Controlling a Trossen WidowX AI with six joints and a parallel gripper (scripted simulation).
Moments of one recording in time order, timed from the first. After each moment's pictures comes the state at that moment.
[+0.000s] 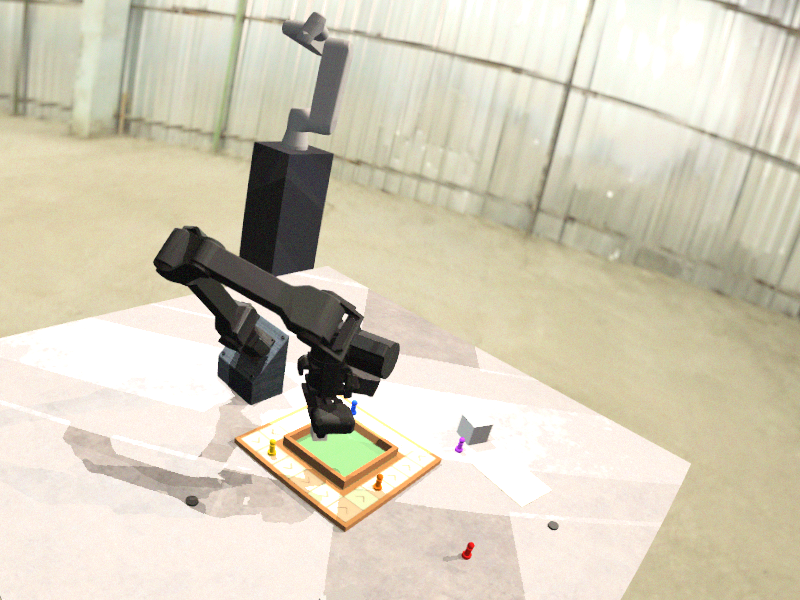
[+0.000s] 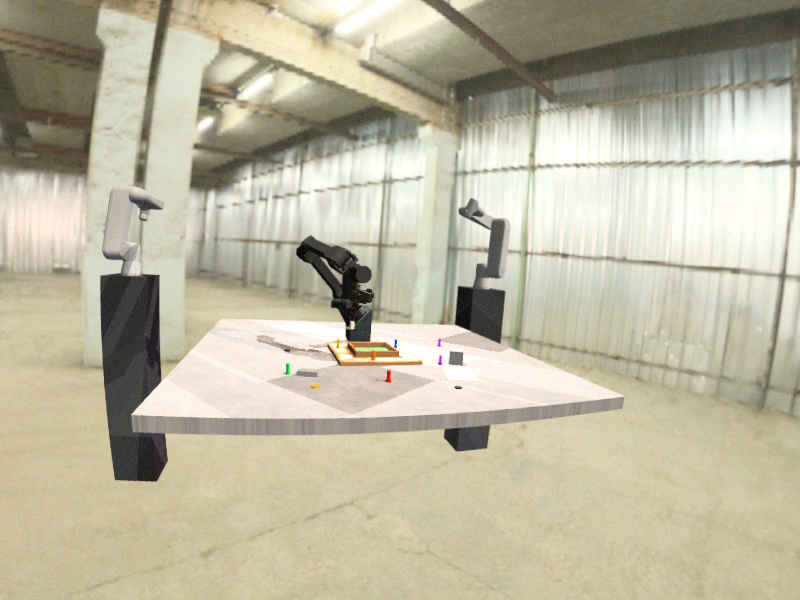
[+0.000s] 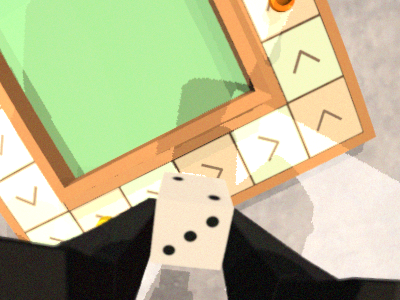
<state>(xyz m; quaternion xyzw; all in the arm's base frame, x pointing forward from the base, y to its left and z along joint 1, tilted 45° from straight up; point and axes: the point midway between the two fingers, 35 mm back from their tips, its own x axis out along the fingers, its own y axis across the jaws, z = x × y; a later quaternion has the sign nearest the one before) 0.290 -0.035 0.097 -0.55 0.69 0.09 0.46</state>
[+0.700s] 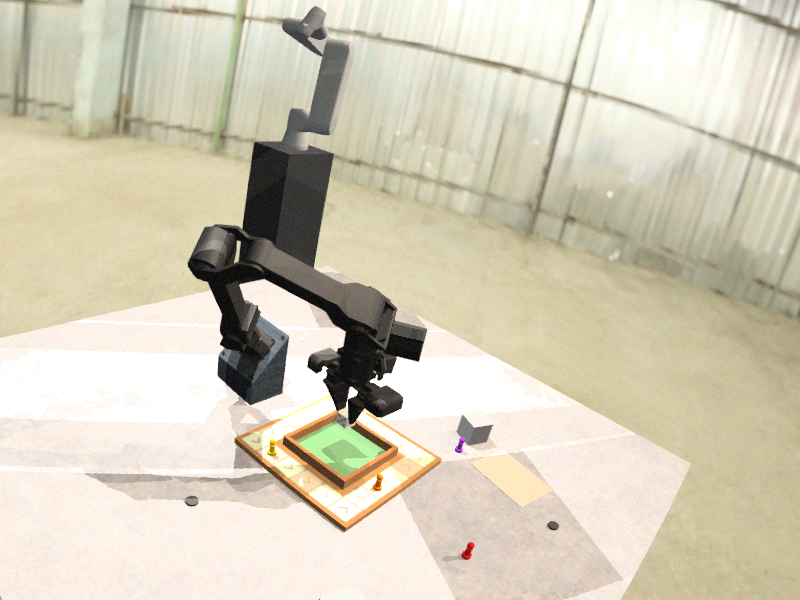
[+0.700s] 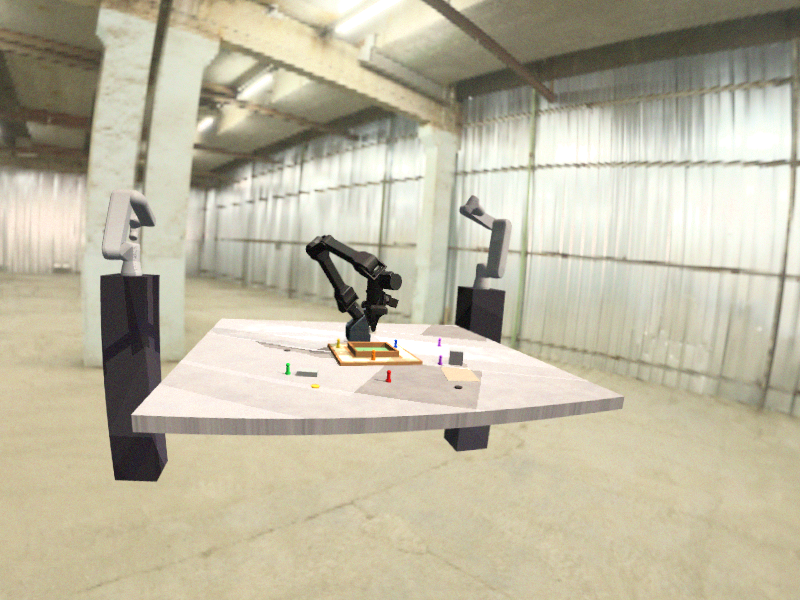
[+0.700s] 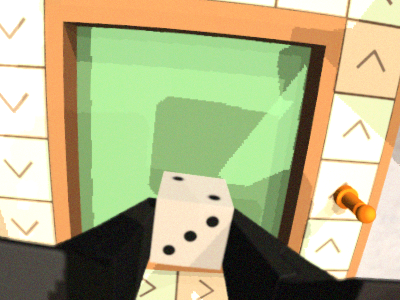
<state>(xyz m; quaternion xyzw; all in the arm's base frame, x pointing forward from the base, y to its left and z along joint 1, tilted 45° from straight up) 0.275 0.015 0.021 -0.65 0.65 0.26 0.29</state>
